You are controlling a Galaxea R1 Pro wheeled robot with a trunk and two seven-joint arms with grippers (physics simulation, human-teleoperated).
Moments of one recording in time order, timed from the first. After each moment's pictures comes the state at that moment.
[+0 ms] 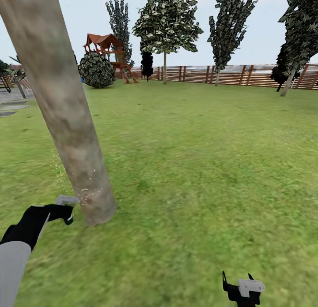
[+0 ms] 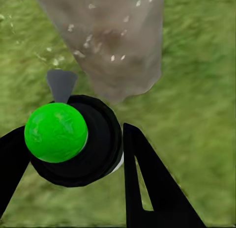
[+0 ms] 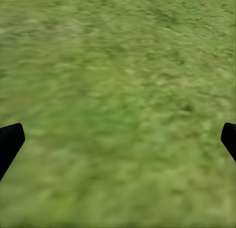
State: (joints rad) left arm -0.80 0.31 0.28 -0.64 -0.42 0.45 -0.42; right arm -0.41 -0.06 -0.41 -0.05 0.50 -0.84 -0.25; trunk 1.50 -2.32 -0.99
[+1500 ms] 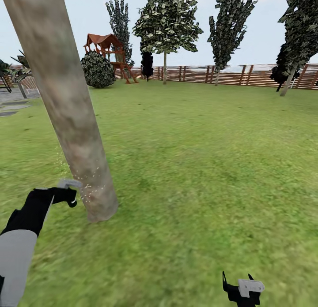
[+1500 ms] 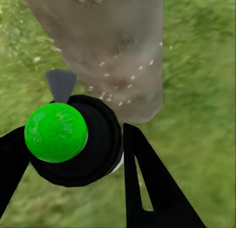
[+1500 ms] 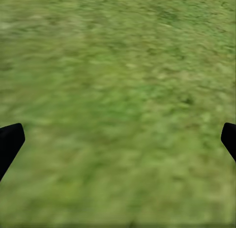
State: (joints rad) left arm -0.85 0.27 0.26 -0.81 -0.42 0.57 -0.43; right arm -0.41 -0.06 -0.41 -0.05 0.50 -0.83 -0.25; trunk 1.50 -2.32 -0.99
